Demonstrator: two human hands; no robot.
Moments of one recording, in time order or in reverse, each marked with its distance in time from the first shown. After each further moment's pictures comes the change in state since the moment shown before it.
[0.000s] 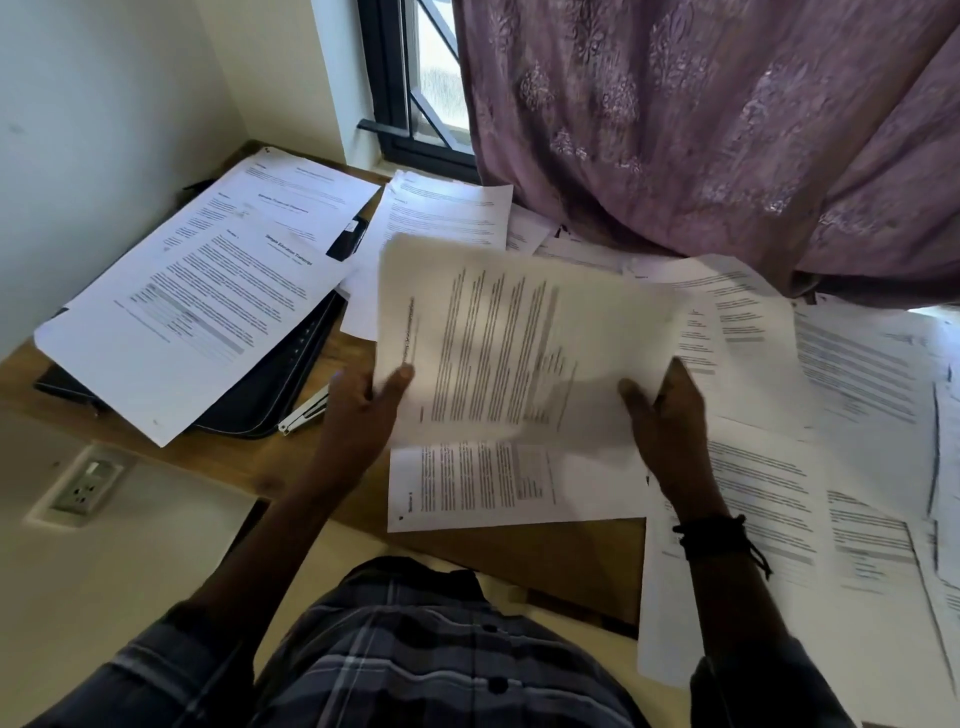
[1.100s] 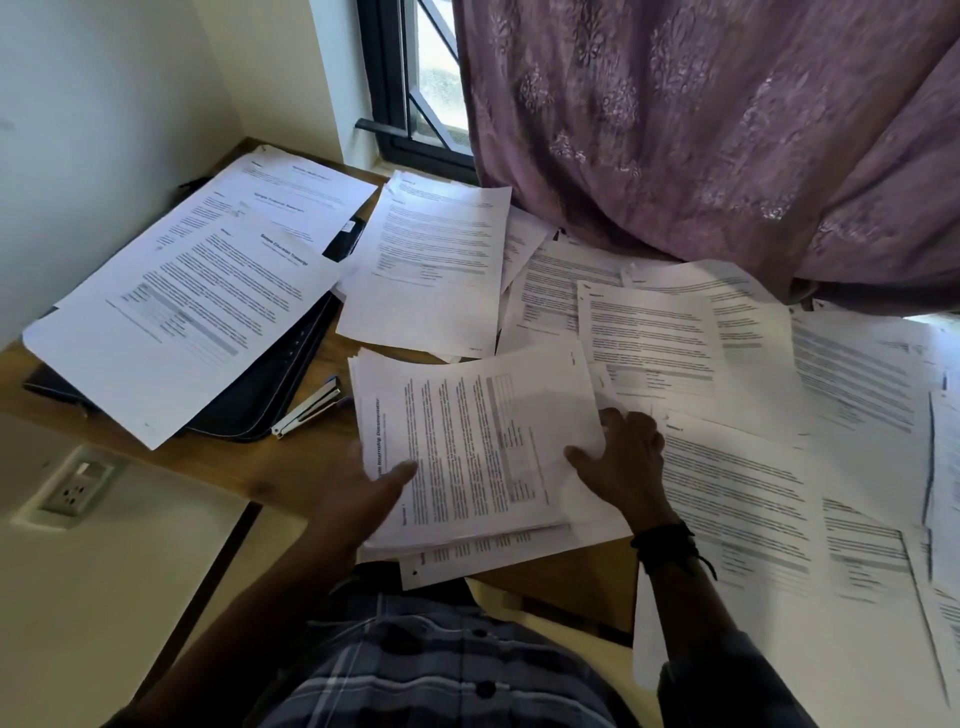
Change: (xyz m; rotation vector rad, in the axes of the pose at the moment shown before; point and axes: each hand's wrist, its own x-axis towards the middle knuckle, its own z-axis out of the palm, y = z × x) left_hand -0.052 -0.020 0.003 -0.168 -0.104 -0.590; right_hand -0.019 0.033 0.033 -0.580 -0.302 0.243
